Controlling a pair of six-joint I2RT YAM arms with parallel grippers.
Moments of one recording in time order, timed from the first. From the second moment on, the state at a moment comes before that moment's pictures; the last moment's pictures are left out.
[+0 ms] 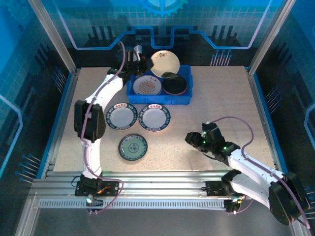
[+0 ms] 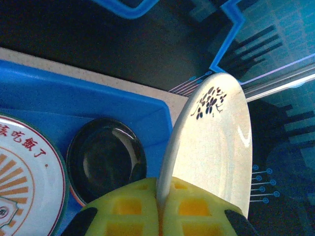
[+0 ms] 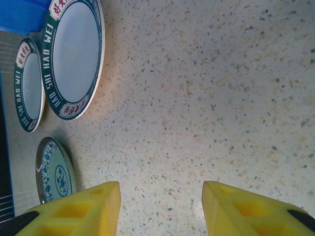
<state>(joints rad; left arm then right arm) -0.23 2.14 1.91 -0.20 0.44 -0.76 0.51 0.98 0.38 -0.18 -0.17 0.98</state>
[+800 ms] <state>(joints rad) -0.31 2.46 2.08 -0.16 0.39 -0.87 0.50 1.08 0.48 -0.19 -0.20 0.93</state>
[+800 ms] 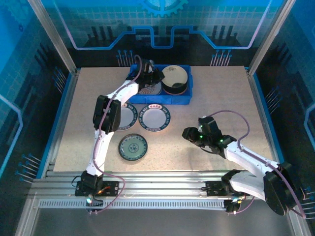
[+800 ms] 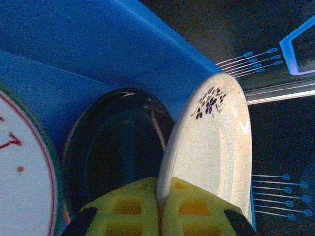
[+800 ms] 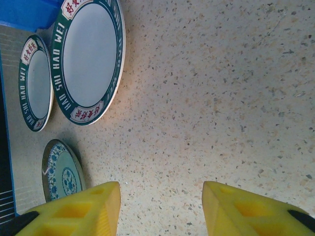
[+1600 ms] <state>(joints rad) -0.33 2.54 2.17 -0.29 0.31 -0.83 0.49 1.10 0.48 -0.18 -0.22 0.93</state>
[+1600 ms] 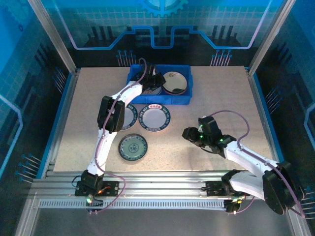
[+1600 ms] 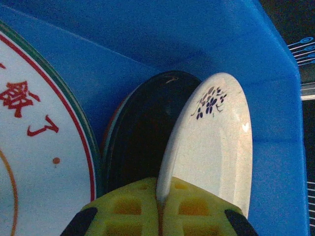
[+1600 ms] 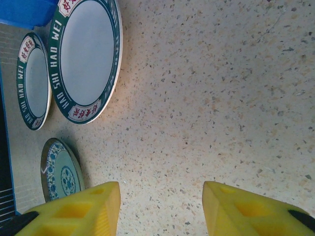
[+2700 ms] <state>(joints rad) -0.41 2.26 2.16 -0.39 0.02 -0.56 0.56 1.03 0.48 -0.20 -0.12 0.88</state>
